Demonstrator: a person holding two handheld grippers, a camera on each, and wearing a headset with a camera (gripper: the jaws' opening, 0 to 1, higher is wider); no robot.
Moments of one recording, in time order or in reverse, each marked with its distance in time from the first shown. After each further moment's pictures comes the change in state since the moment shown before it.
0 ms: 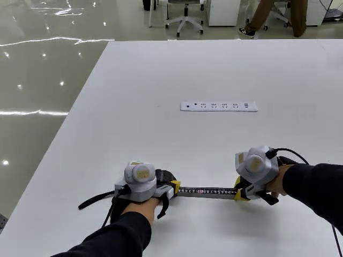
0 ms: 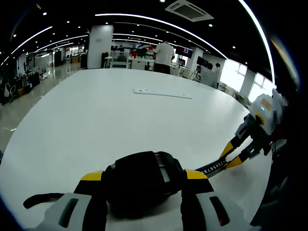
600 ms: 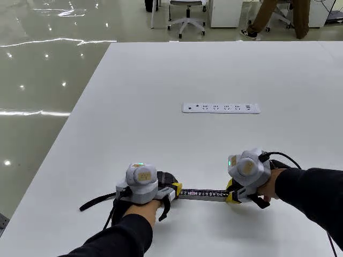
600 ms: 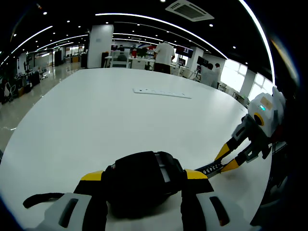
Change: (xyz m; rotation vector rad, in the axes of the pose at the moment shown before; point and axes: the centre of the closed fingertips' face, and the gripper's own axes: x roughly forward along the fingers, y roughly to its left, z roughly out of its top) left arm 0.001 0.000 -0.001 -0.005 0.005 0.000; right arm 0.009 -0.002 0.019 0.003 -0.028 0.005
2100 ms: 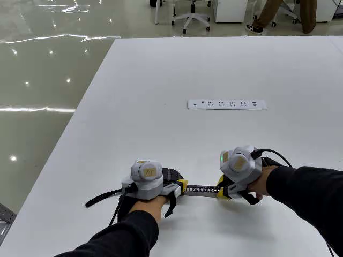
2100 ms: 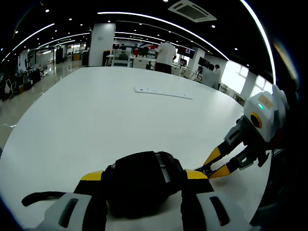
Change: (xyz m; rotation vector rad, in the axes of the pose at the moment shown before) left arm 0.000 0.000 -0.001 -0.022 0.006 0.000; right arm 0.019 0.004 0.037 0.000 -0.062 0.001
